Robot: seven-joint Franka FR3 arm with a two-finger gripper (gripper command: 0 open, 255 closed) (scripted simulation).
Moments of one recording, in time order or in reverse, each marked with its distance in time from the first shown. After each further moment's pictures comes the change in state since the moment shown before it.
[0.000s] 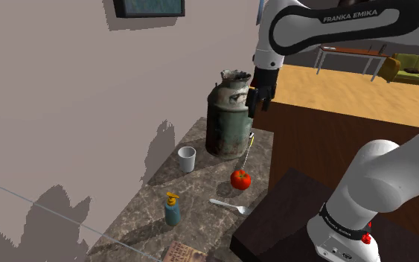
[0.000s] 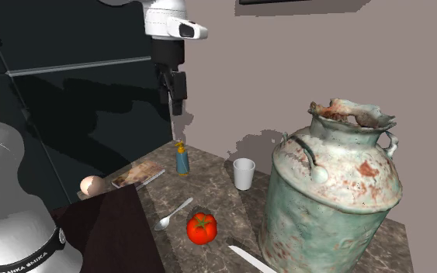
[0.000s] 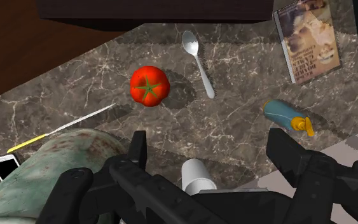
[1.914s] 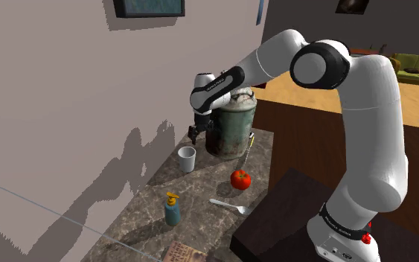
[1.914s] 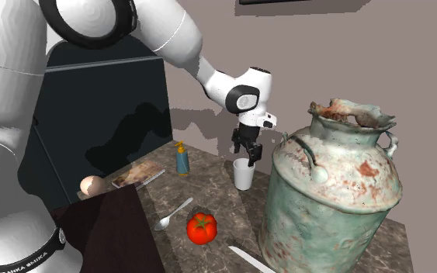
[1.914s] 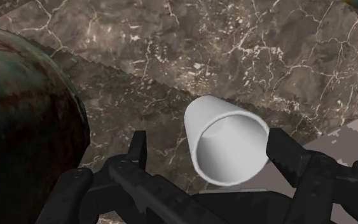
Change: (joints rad) arm 0.007 1.087 0.012 0.575 0.049 0.505 -0.016
